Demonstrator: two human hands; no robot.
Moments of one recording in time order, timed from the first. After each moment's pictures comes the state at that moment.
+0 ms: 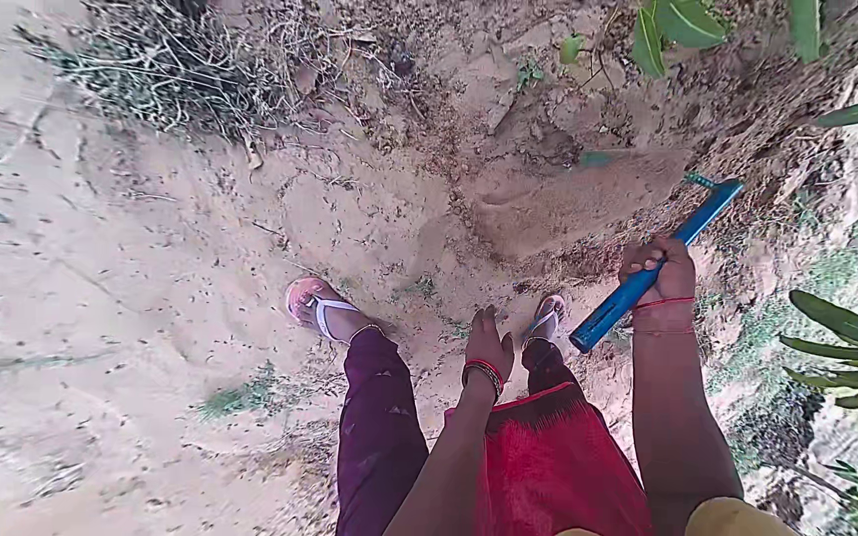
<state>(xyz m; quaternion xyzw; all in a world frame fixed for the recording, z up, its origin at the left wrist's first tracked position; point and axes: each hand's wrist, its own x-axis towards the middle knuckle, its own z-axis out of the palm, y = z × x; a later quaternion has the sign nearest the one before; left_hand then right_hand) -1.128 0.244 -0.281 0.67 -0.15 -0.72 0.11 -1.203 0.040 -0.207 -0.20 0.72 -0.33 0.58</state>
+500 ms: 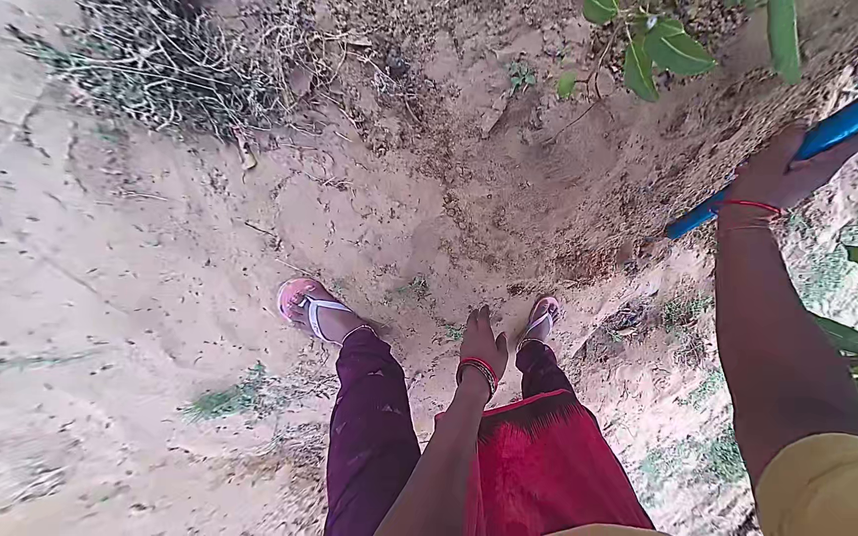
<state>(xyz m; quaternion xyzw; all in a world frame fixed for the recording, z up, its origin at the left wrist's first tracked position) -1.133 0.239 -0.282 0.68 -0.15 -0.72 0.09 -1.238 -0.123 -0.220 -0.69 0.65 -0.31 0.09</state>
